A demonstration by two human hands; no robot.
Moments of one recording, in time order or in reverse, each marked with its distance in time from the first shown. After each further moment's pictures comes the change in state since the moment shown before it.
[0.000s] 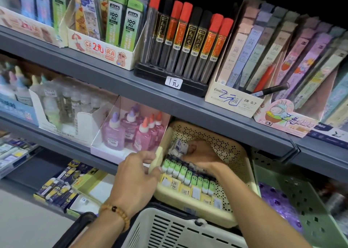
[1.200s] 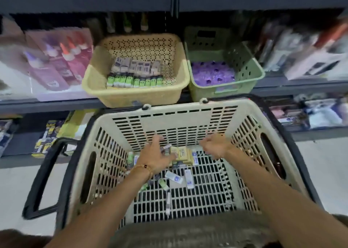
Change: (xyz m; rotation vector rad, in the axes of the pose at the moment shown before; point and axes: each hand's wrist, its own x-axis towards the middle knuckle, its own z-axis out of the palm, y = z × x) left_hand -0.142 -0.097 0.130 0.561 -0.734 -0.055; right_hand -0.250 0.187 0.072 0.362 -0.125 0.613
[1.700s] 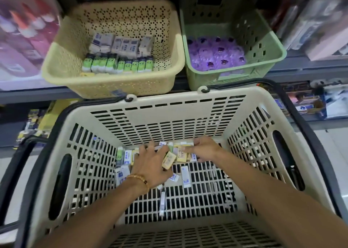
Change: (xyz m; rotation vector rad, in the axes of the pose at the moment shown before) left_hand 0.024 -0.035 0.053 0.572 0.002 0.178; right_hand 0.048 0.020 0.038 0.109 -0.134 0.061
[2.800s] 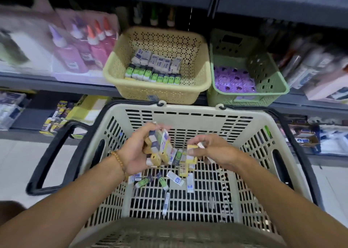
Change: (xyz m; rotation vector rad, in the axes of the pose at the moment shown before) left_hand -0.058 -0.023 -0.125 -2.000 -0.281 -0.188; right_hand -0.080 -0.056 -0.017 0.049 -0.135 -0.302
